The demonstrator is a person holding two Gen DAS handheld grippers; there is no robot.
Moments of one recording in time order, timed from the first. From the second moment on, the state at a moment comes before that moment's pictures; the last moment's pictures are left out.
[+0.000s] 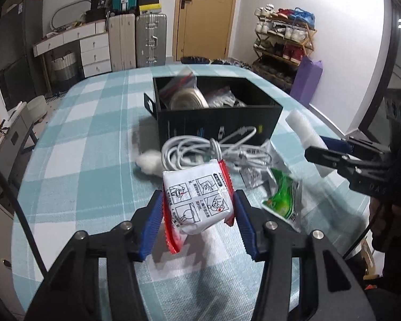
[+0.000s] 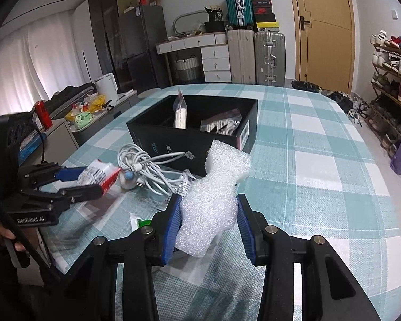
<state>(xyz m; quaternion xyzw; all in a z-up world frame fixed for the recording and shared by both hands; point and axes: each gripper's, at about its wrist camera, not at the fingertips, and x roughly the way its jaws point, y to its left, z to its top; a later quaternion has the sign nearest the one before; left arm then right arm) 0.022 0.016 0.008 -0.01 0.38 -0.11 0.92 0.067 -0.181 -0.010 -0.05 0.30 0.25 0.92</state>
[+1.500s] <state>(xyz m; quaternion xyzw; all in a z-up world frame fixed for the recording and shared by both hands) 0.114 0.016 0.045 -0.01 0.33 -0.09 0.94 0.108 -0.150 0.046 -0.05 0.24 0.29 0.93</state>
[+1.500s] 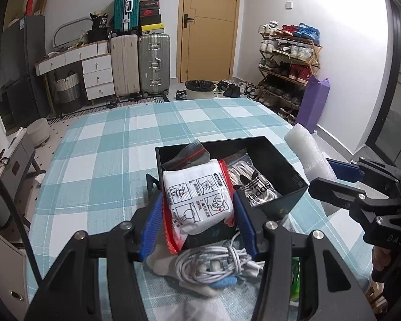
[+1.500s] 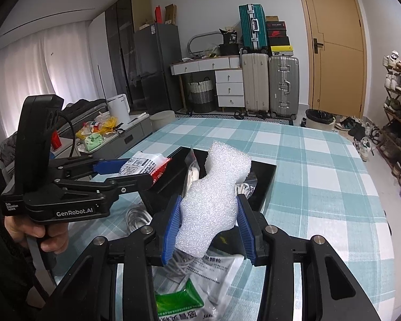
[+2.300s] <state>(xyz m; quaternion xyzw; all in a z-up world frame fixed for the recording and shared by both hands) 0.155 0.003 0.025 0.00 0.35 -0.10 0.93 0.166 -0.131 0.035 -0.06 0.25 0.27 0.93</state>
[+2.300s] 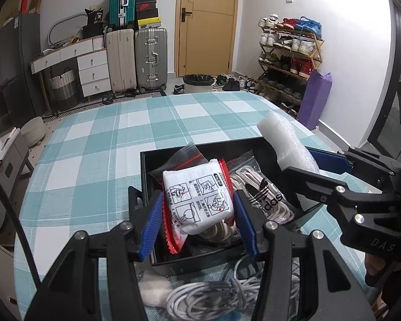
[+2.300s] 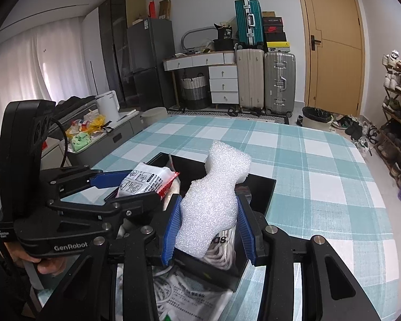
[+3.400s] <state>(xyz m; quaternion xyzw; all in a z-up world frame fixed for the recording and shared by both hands) 0.135 0.006 0.036 0.00 0.33 -0.09 0.94 0.163 -0.155 0.028 -0.09 0.26 0.24 0.93</state>
